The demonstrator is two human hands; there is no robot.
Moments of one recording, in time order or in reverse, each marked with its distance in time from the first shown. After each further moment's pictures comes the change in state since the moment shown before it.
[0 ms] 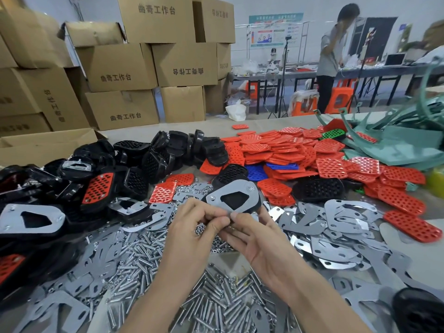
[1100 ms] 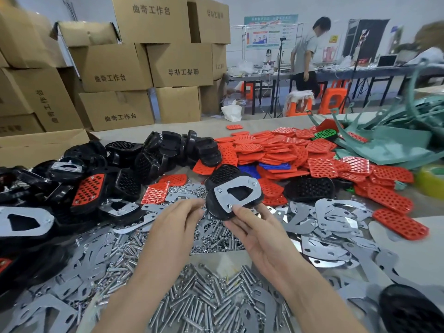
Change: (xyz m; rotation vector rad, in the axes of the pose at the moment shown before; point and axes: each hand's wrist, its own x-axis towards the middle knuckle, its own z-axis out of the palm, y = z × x) left_hand 0.014 -0.009 -0.008 0.382 -0.016 -0.031; right_hand 0.009 -0.009 -0.009 0.086 0.048 -0.083
